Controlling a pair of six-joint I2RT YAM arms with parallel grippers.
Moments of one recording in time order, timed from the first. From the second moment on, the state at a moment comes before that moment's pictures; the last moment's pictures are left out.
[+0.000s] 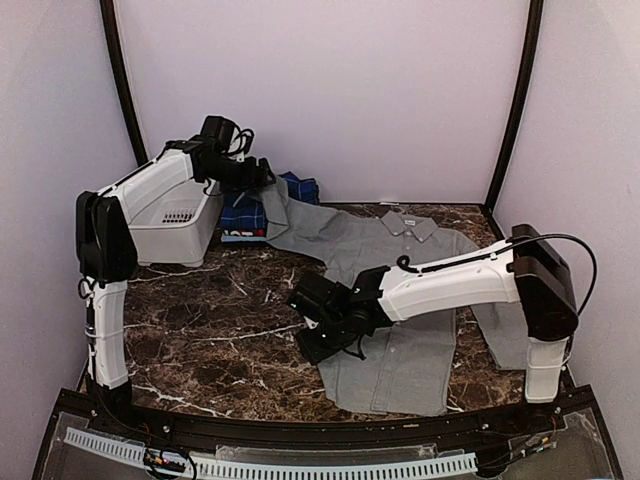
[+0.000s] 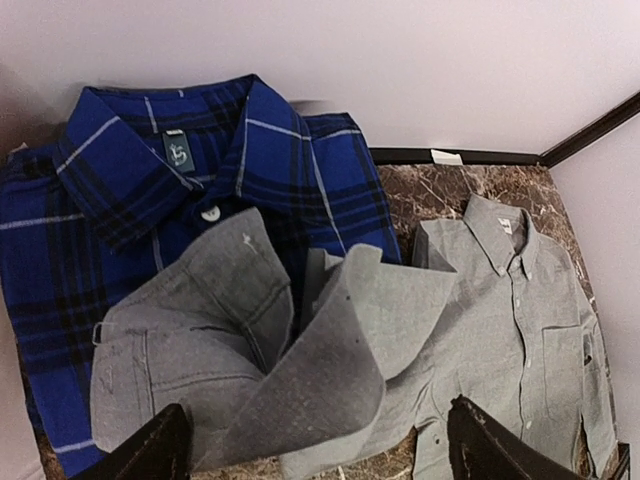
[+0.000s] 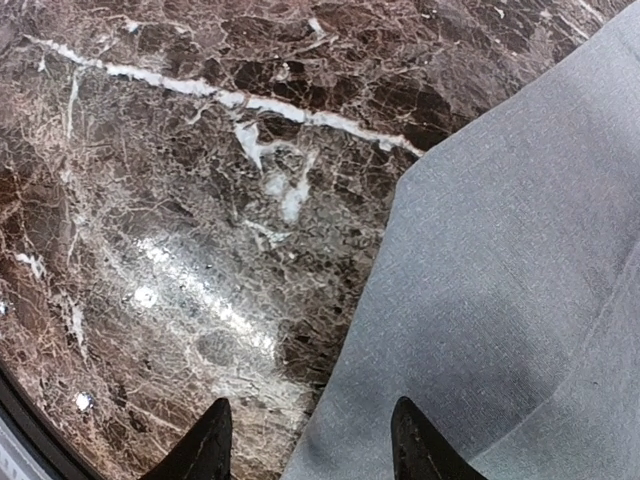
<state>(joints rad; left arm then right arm) -0.34 2.17 2.13 -0.68 0.21 -0.33 1.20 1.96 1.39 -0.56 0.11 0.53</state>
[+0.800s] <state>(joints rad) -0.40 1.76 1.57 -0.53 0.28 -0.37 1.17 2.03 1.46 -0.63 0.12 0.55</state>
